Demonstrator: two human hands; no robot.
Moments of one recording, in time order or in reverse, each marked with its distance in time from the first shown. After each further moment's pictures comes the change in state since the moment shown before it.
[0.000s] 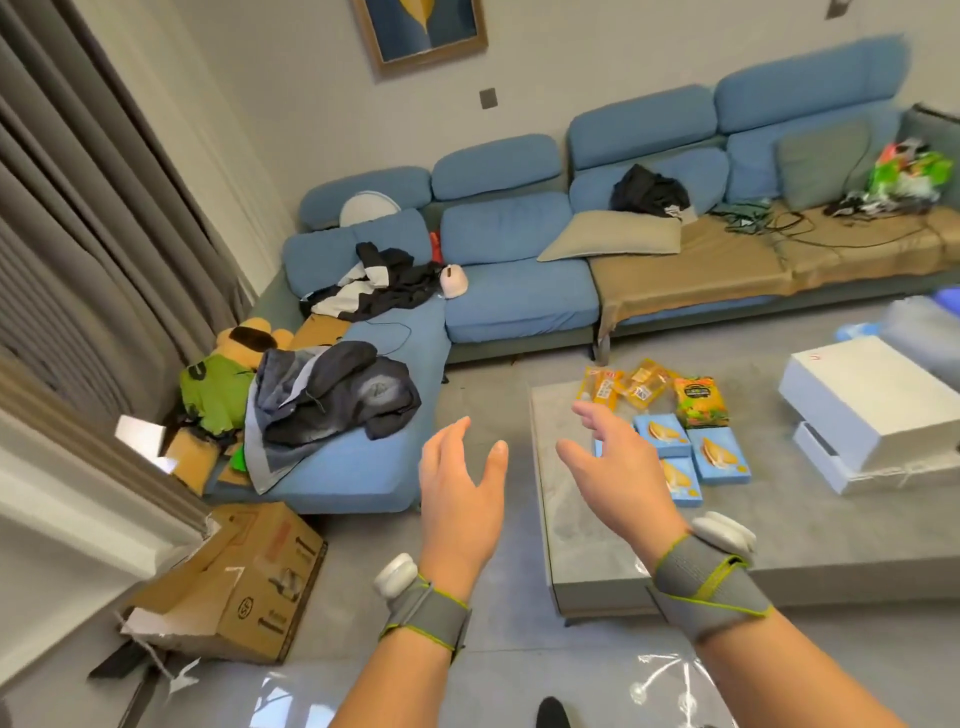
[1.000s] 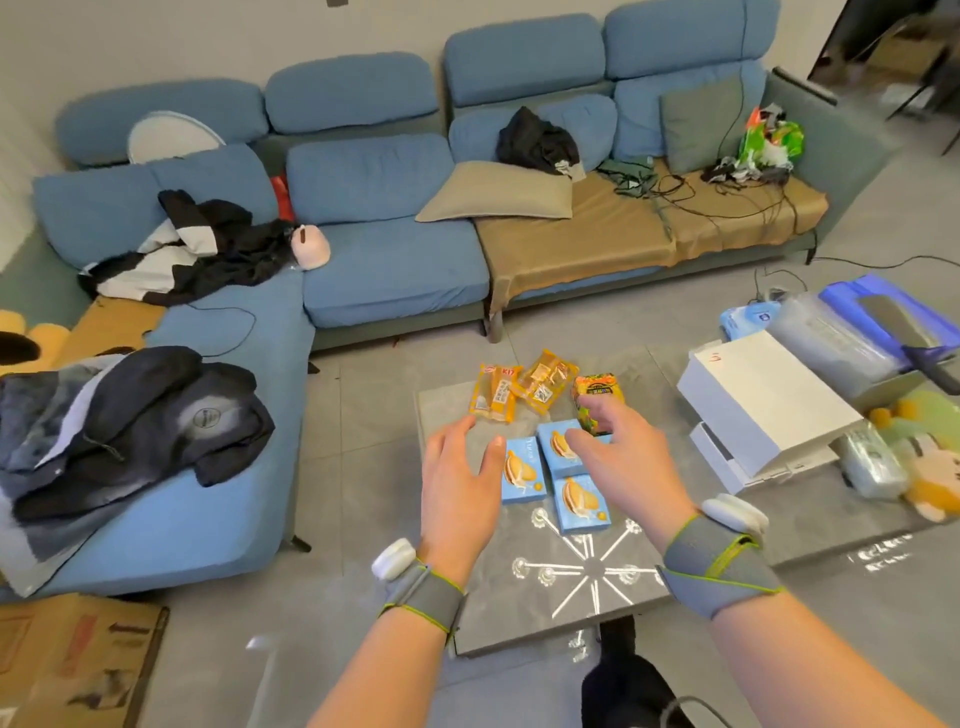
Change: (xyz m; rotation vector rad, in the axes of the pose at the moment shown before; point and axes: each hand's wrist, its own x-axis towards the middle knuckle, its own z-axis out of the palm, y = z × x) left_hand 0.221 0.001 0.232 -0.124 -0.349 -0.081; right_hand 0.260 0.104 -0.065 -0.185 0.119 0.248
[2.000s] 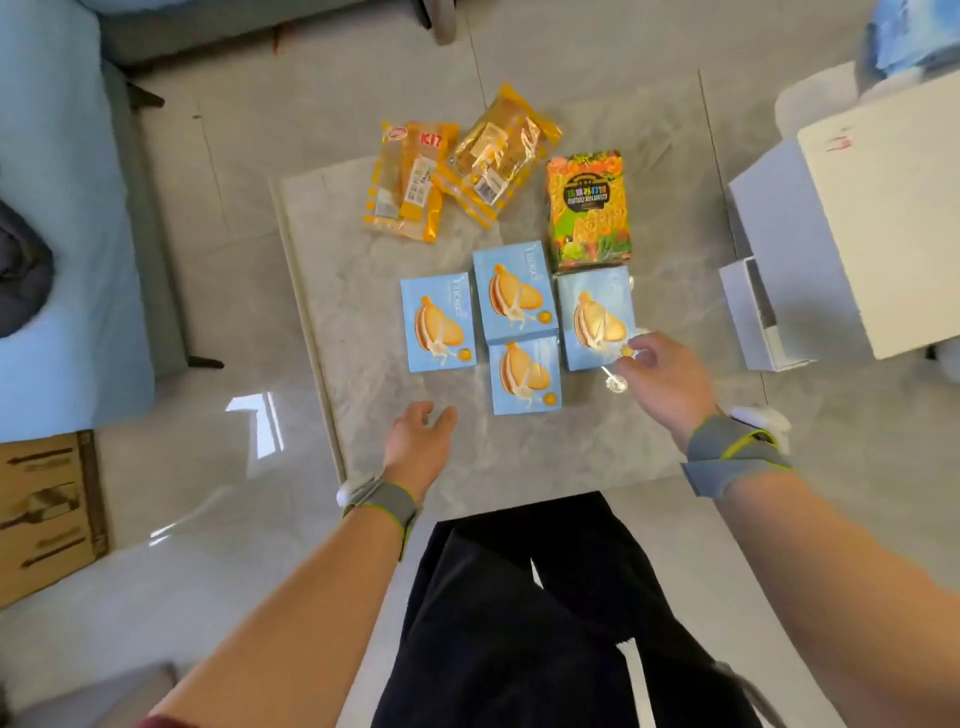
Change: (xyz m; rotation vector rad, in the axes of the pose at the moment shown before) left_hand 0.132 -0.205 0.289 0.159 -0.406 -0.889; right_hand 0.272 0.360 0.042 -0.151 -0.302 0.632
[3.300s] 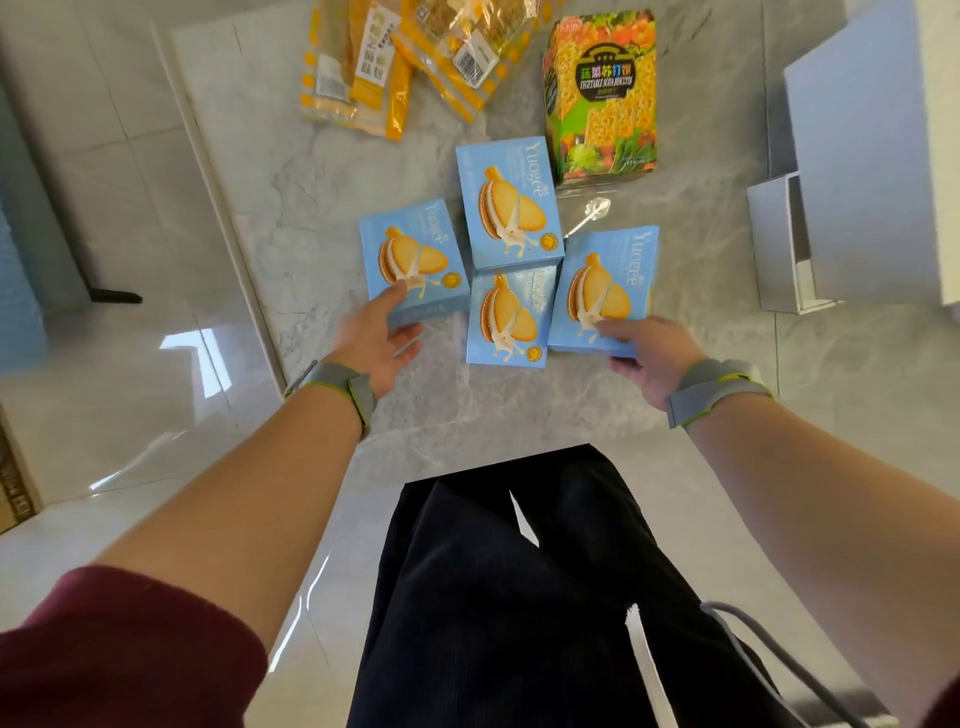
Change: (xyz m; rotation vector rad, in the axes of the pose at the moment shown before) left_hand 0.127 0.010 0.004 -0.817 -0.168 -0.327; right_hand 0.074 0.062 0.077 0.666 -0.095 0.453
